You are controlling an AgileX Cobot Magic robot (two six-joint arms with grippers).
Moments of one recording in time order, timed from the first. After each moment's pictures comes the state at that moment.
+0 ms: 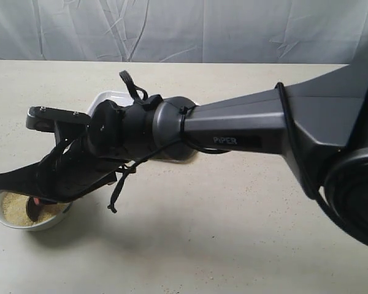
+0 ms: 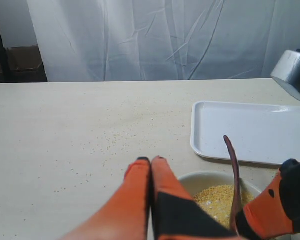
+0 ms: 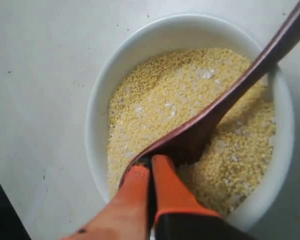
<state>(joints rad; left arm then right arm) -0.05 0.01 0.00 0.00 0.25 0.01 1.02 2.19 -1.54 0.84 0.40 -0.15</state>
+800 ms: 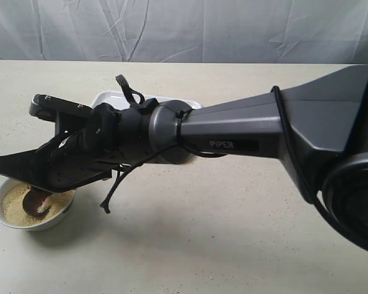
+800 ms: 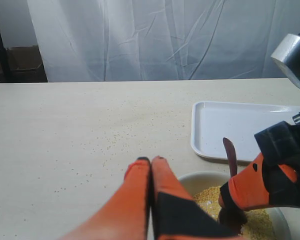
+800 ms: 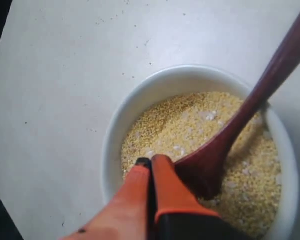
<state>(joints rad) -0.05 0.01 0.00 0.00 0.25 0.01 1.03 2.19 -1.55 0.87 0.27 -0.07</state>
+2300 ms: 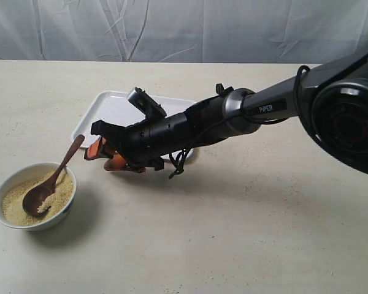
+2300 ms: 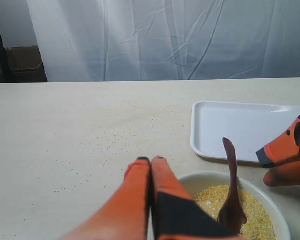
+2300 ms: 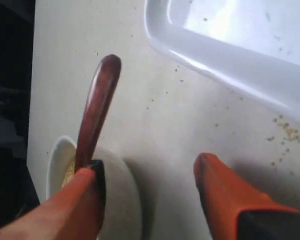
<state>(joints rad) -0.05 0.01 0.00 0.00 0.25 0.01 0.68 2.31 -1.41 1.74 0.67 -0.94</state>
